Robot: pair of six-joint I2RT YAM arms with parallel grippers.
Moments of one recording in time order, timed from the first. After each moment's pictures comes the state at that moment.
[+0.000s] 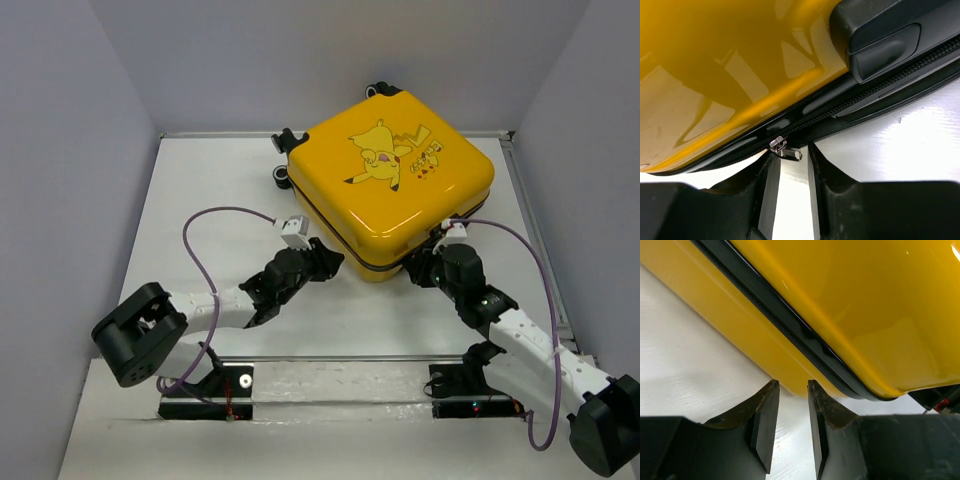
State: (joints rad) left arm -0.87 1.35 0.46 0.64 -0.23 -0.78; right arm 0.48 0.80 0.39 -0.06 0.12 0.44
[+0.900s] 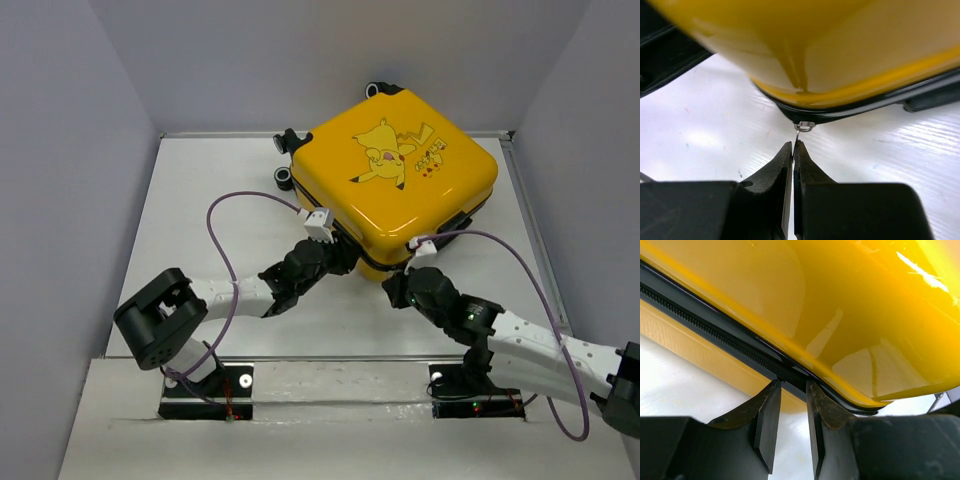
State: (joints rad) left arm -0.94 1.49 0.62 0.64 -0.21 -0.67; right arm 0.90 0.79 0.42 -0.16 0.29 0.58
